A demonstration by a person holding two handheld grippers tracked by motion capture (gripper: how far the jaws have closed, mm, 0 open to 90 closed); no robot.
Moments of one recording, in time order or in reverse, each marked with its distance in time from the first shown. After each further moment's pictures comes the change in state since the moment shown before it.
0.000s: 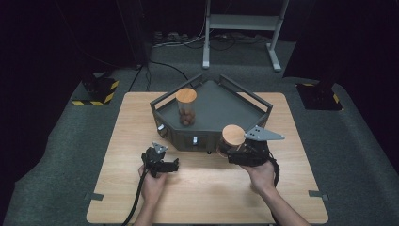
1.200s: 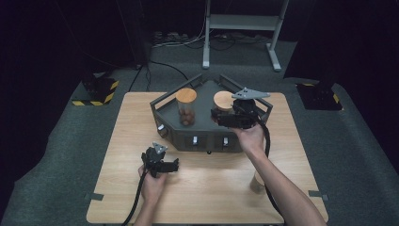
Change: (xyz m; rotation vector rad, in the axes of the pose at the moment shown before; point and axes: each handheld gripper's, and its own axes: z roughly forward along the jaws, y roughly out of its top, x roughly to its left) left arm 0.000 0.000 0.000 -0.002 0.000 -0.002; right arm -0.025 0.084 0.050 0.032 -0.082 -0.013
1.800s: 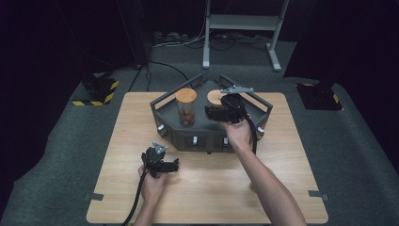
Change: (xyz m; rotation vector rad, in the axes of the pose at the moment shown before) left arm 0.000 0.000 0.000 0.000 0.000 0.001; right arm 0.001 -0.001 0.049 0.088 -0.092 0.079
